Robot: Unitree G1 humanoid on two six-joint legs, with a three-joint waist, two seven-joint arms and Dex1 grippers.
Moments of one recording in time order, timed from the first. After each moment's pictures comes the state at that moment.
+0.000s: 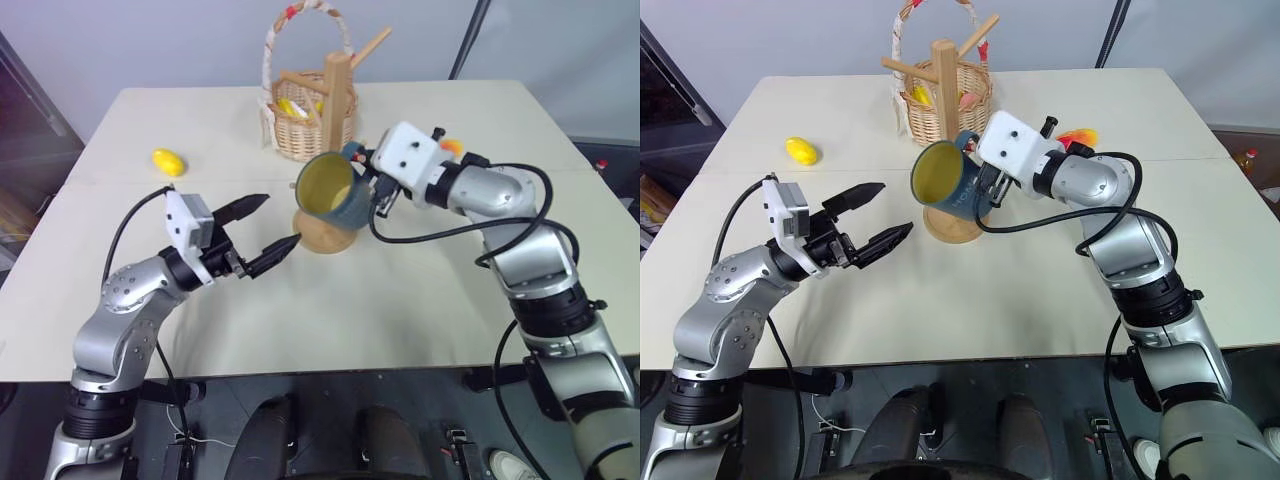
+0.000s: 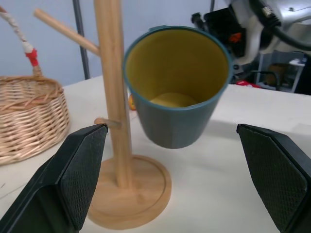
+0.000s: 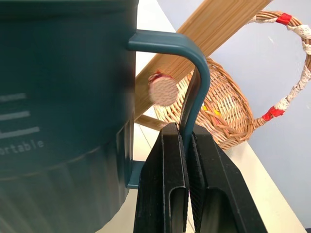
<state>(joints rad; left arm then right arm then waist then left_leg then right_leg) -0.25 0.50 0.10 -0.38 -0.60 0.35 -0.76 -0.80 -0.59 0.23 -0.17 -0.08 0.46 0.68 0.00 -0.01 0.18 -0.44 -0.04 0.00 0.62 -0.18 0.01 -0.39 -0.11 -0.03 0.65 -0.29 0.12</state>
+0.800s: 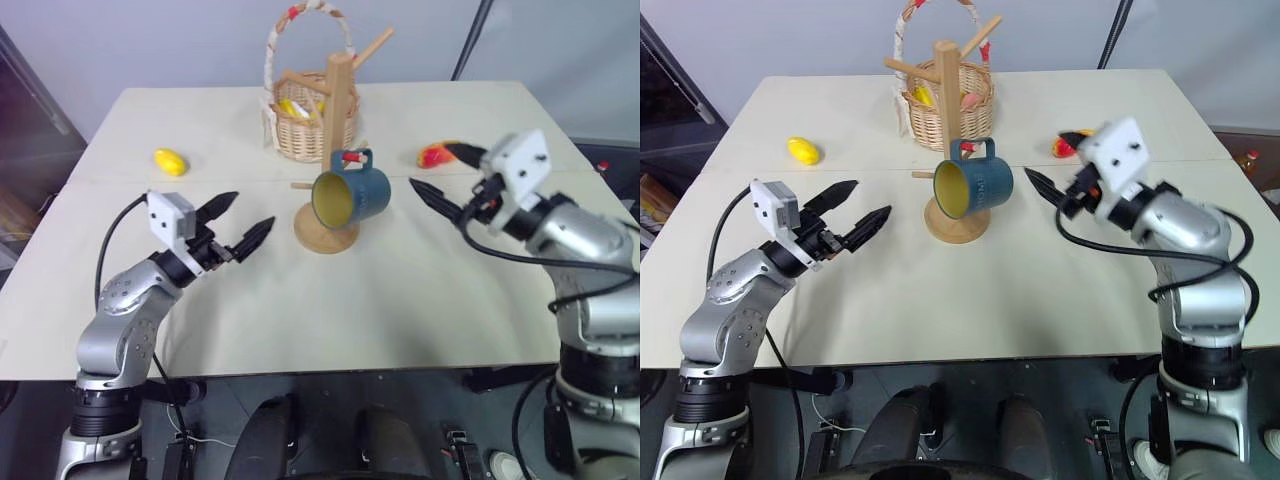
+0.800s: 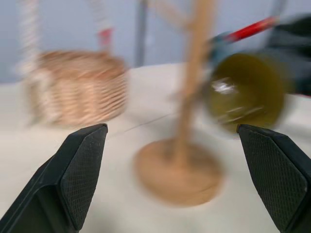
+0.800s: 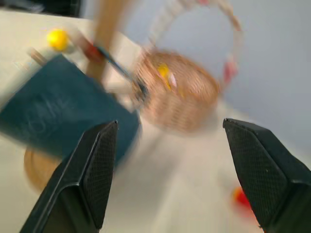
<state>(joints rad) -0.20 0.43 0.19 -0.21 -0.53 0.30 -0.60 -0.33 -0.54 -0.29 -0.36 0.27 0.51 0.70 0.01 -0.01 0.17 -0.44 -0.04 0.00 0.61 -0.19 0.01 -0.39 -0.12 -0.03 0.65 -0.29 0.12</state>
